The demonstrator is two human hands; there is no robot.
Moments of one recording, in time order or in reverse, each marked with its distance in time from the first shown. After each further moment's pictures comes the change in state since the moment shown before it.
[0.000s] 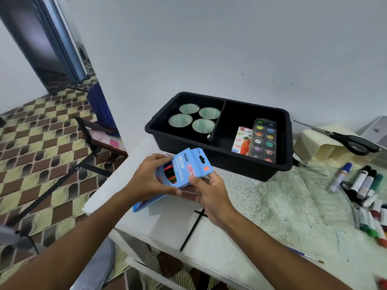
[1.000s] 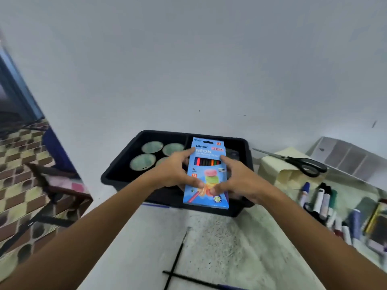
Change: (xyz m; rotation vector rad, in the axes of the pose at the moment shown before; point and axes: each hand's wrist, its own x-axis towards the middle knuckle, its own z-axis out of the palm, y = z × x) left_hand 0.162 0.130 0.031 -0.441 -0.529 0.028; right_hand 0.030 -0.170 -0.105 -0.708 0.092 0.065
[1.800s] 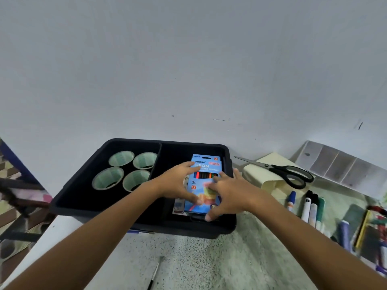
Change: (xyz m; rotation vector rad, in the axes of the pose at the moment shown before) left_hand 0.106 -0.023 0.027 0.653 -0.074 -0.020; right_hand 0.049 0.033 -0.059 -1.239 -0.131 -0.055
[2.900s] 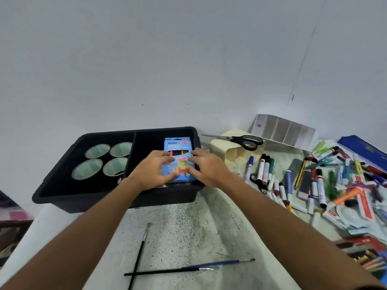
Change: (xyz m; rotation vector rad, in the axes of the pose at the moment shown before) left_hand -0.040 0.007 0.032 0.199 0.329 0.226; right_hand -0.028 0.002 0.048 0.182 0.597 0.046
